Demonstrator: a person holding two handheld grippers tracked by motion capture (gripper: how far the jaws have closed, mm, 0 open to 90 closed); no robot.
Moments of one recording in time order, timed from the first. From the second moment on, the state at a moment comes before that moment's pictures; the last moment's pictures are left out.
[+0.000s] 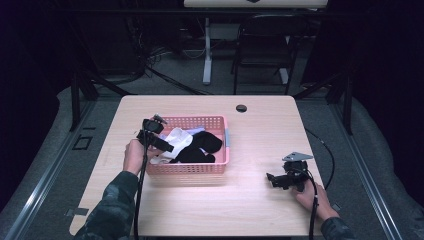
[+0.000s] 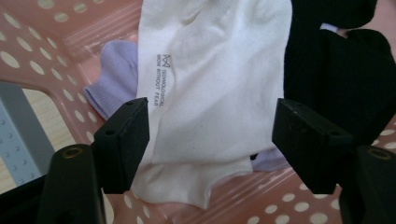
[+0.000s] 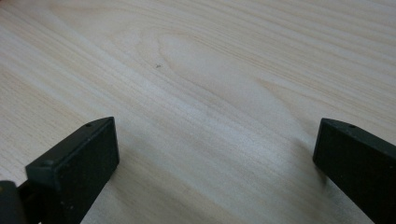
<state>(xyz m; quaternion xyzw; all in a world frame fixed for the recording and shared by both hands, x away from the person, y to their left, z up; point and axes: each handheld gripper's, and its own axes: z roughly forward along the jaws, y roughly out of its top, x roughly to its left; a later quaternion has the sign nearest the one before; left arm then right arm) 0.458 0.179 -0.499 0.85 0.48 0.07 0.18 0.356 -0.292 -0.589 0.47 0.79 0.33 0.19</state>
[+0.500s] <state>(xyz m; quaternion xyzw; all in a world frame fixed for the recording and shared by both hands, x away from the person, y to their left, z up) 0.469 0.175 -0.513 0.85 0.50 0.05 0.16 0.356 -0.292 -0.589 0.47 0.79 0.33 0.20</state>
